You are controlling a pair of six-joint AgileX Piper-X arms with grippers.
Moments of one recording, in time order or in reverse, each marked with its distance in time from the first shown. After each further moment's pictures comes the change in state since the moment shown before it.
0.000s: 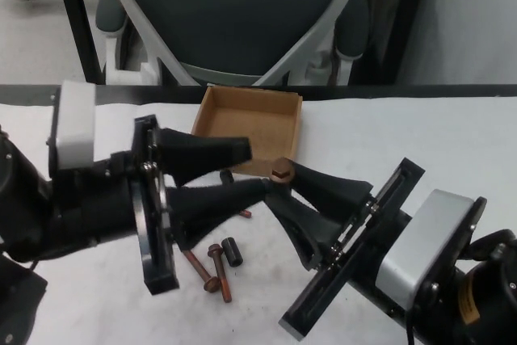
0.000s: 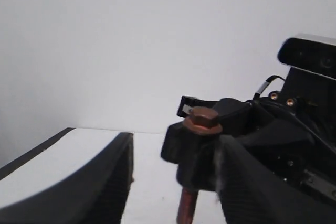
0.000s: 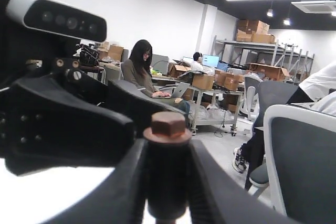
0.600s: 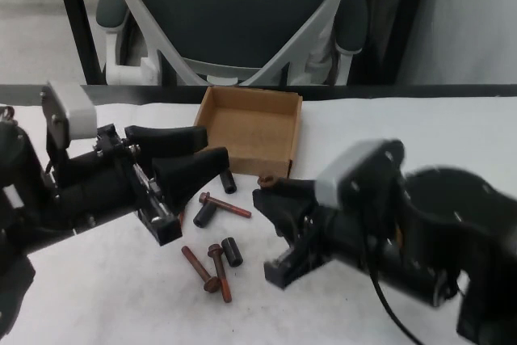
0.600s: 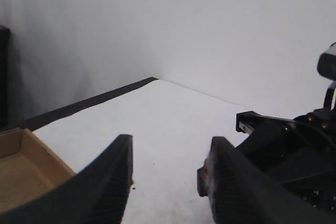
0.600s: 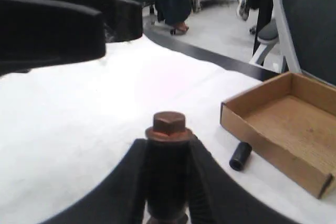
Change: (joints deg) left arm 4.6 0.1 -2.6 20.3 -13.3 2.9; right arm -8.4 -0.3 -12.4 40.8 -4.1 11.7
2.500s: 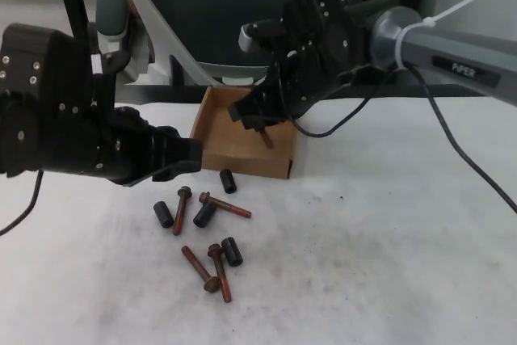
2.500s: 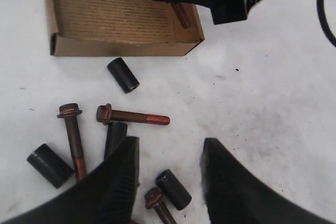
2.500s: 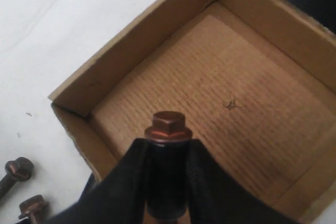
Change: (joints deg) left arm 0.0 0.1 -26.0 70.4 -19.0 -1.4; right arm -15.4 41.2 -77.3 75.4 -10.0 -5.1
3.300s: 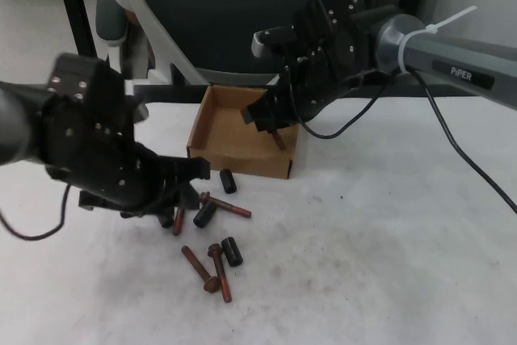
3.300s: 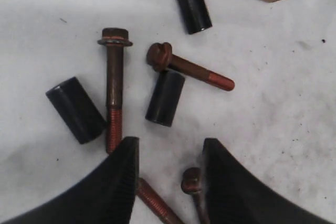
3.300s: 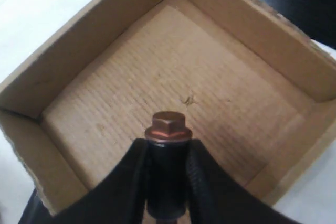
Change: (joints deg) left arm 0.0 11.4 -5.3 8.0 -2.3 -9.1; right arm -2.7 2.4 -1.2 -0.3 0.5 -1.2
